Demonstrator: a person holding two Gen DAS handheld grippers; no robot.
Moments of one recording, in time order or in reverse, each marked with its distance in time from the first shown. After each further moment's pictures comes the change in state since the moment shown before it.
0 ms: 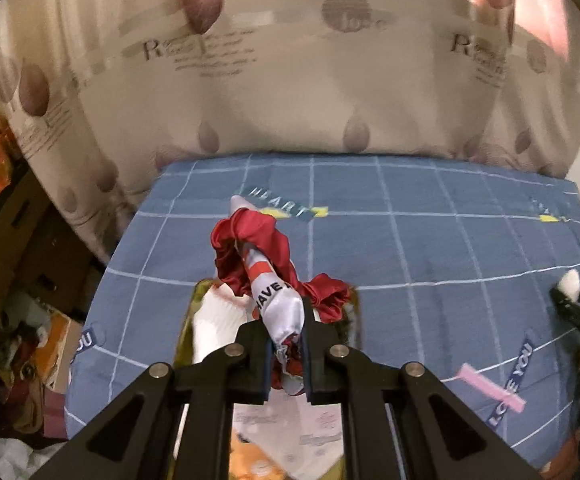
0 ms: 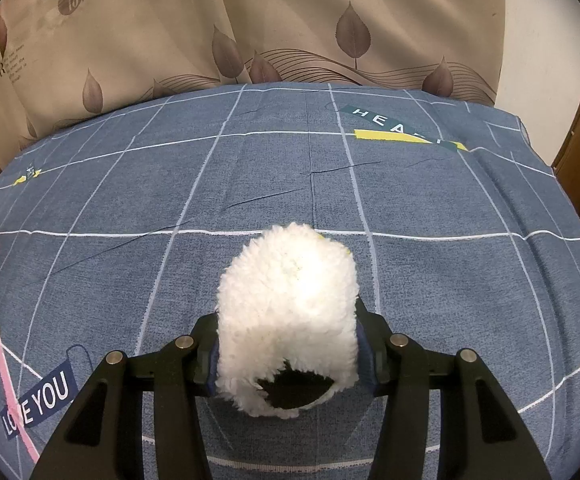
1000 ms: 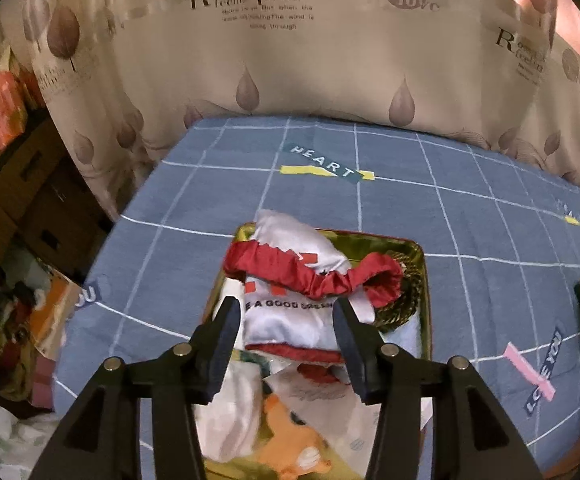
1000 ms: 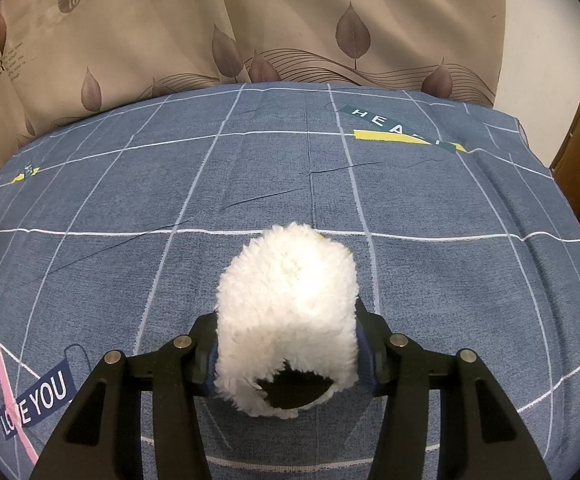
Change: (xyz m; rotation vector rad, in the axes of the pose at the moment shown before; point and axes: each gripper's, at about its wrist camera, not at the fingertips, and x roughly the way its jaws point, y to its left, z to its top) left arm 0.024 0.043 -0.042 -0.076 0.036 0.035; right arm 0.000 0.001 0.000 -0.004 0.000 -0.004
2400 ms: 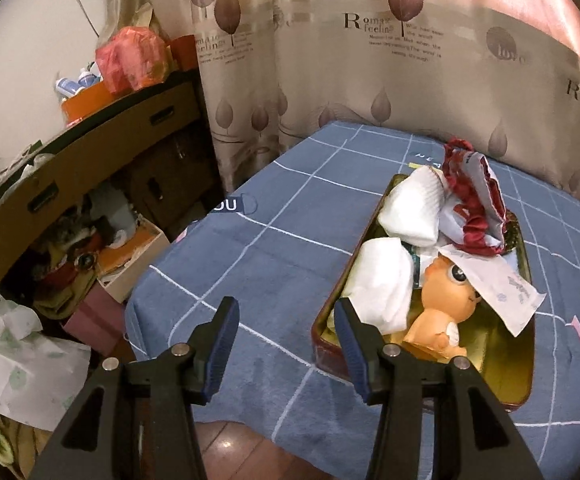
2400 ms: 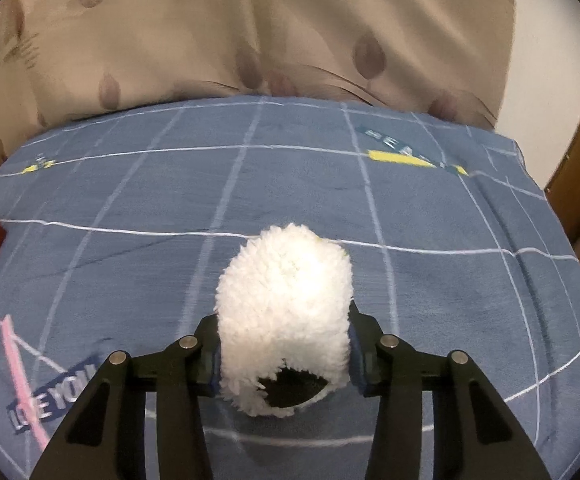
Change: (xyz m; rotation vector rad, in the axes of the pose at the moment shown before) left arm -0.054 0.072 -0.134 -0.256 -0.144 0.277; right arm -0.026 0.028 0.001 -0.067 -0.036 -0.012
